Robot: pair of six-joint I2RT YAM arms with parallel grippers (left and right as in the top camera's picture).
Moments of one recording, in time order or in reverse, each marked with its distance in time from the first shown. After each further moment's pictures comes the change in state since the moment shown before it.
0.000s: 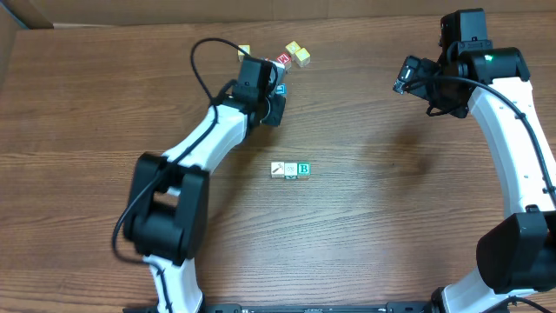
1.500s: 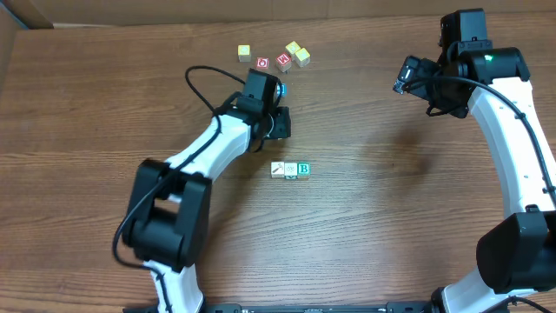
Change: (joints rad) left arm -0.036 0.006 -0.090 -0.024 0.038 -0.408; right arm 0.000 0.000 0.000 0.000 0.000 0.000
